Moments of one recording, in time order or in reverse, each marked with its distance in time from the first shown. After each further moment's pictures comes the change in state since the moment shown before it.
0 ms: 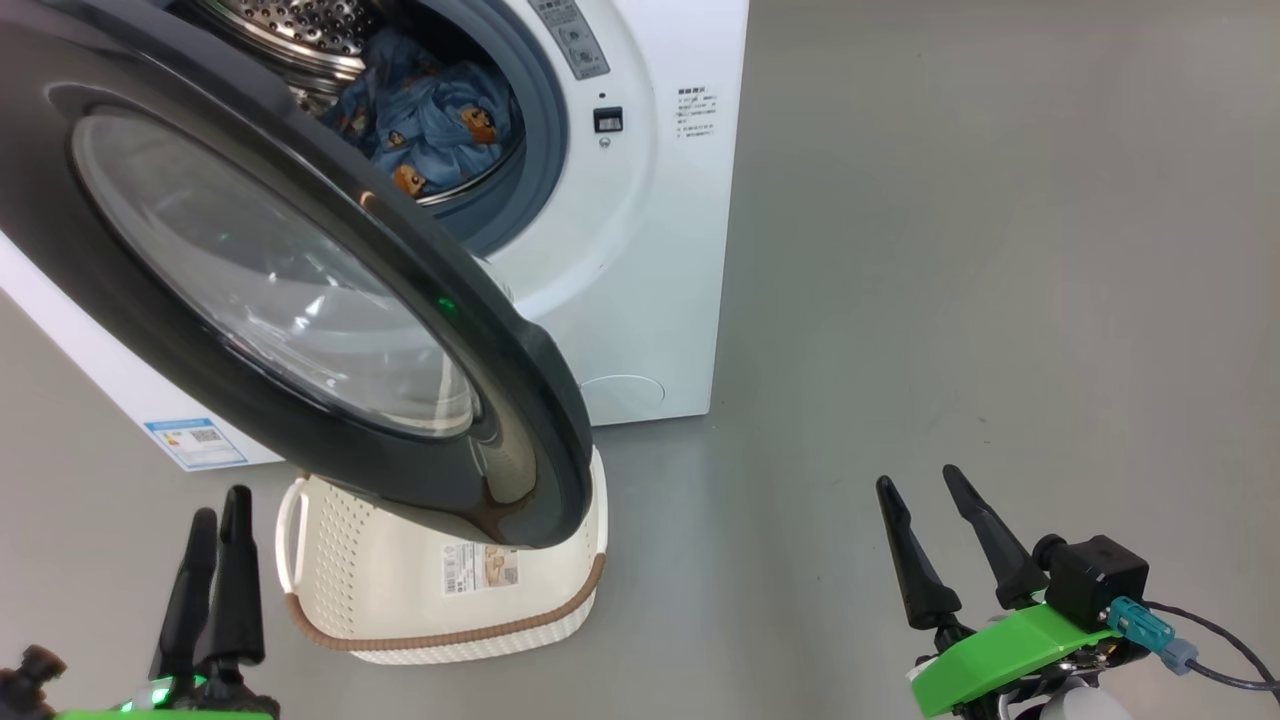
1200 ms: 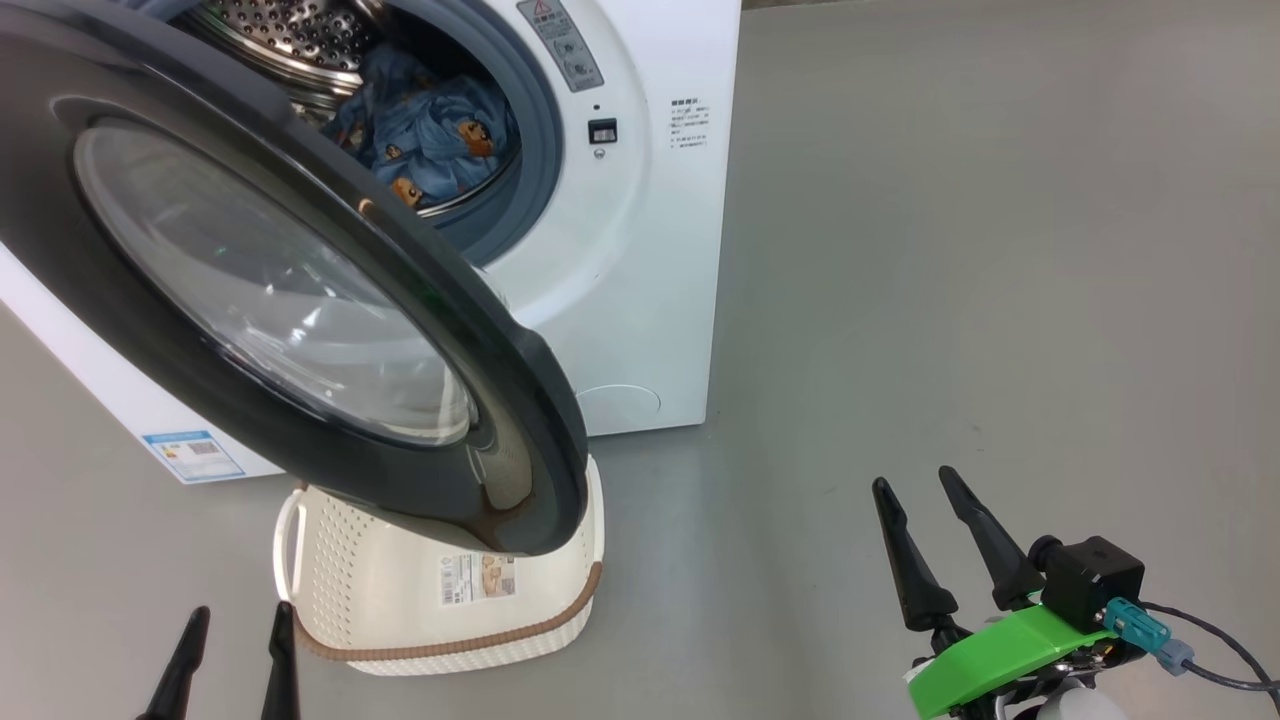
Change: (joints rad) left arm 0.094 -0.153 0.199 0.160 0.924 -0.007 -0.005; right arm 0.000 0.002 0.005 0.001 -0.002 0.000 0.000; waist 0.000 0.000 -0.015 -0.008
